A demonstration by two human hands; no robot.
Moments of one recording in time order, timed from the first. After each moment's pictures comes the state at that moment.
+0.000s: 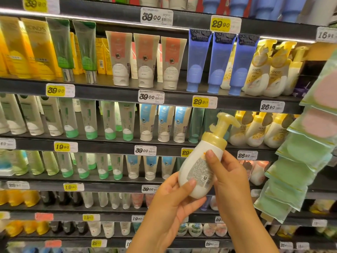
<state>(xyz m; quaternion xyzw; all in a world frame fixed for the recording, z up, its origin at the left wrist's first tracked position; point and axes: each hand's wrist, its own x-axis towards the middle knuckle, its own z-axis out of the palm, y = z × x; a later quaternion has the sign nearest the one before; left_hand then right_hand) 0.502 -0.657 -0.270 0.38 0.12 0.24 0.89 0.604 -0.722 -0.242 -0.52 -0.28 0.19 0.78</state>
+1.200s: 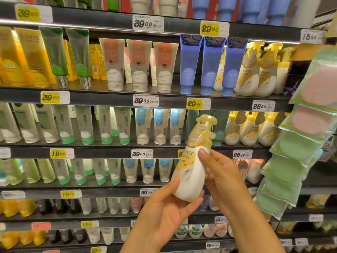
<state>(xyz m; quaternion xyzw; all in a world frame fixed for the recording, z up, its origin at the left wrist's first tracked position) 0.494 -0.648 -0.270 0.25 0.08 0.15 0.95 0.606 -0.722 -0.232 -0.51 -0.29 0.29 0.76</state>
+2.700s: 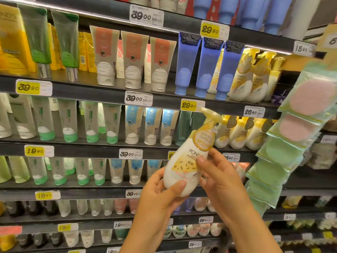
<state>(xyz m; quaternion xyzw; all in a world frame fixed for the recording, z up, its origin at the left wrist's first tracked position) 0.514 -0.642 -0.275 0.41 0.11 0.32 0.85 0.613 -0.725 -0.228 -0.48 -0.30 0.28 0.78</state>
